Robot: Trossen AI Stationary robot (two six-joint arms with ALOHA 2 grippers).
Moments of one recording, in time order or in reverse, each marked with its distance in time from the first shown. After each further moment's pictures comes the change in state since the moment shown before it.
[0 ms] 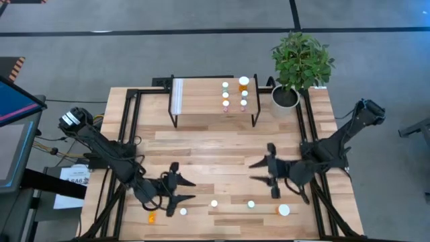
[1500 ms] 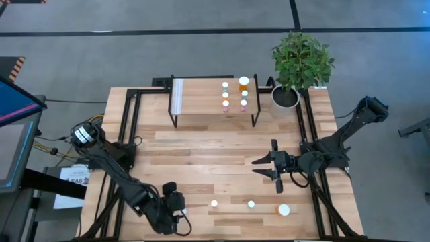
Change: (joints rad) left arm -0.087 0.295 0.334 -0.697 0.272 -0.468; right arm -0.015 -0.152 -0.304 0.390 0.004 -0.038
